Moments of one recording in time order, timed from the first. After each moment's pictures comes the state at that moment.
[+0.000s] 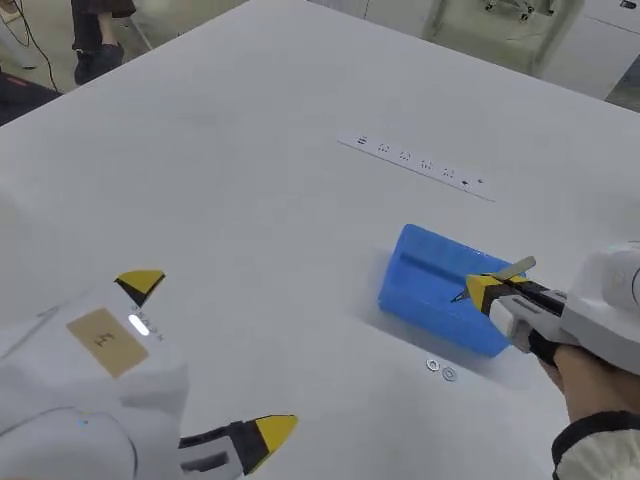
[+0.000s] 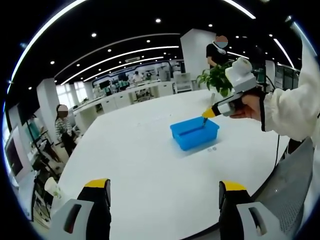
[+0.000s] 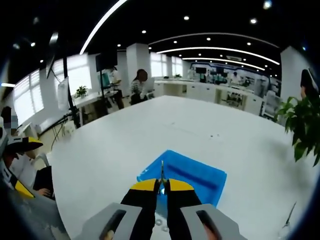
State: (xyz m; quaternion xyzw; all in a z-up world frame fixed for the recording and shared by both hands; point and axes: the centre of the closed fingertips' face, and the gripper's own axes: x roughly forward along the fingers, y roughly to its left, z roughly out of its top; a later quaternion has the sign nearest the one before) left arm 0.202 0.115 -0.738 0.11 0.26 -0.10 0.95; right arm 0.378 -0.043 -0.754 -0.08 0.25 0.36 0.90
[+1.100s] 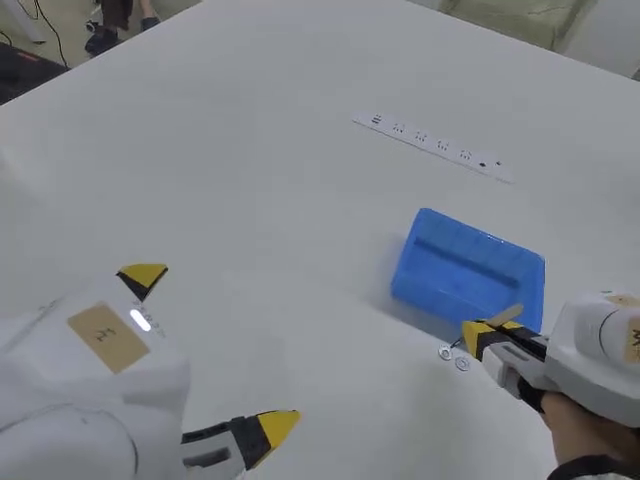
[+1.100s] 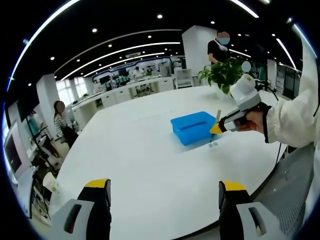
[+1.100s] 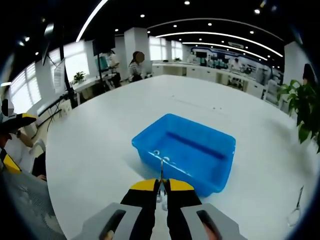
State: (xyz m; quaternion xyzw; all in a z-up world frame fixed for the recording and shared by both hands) left arm 0.202 0.118 -0.751 0.10 0.28 -0.10 0.95; right arm 0.371 -0.058 -0.831 -0.10 0.32 0.35 0.88
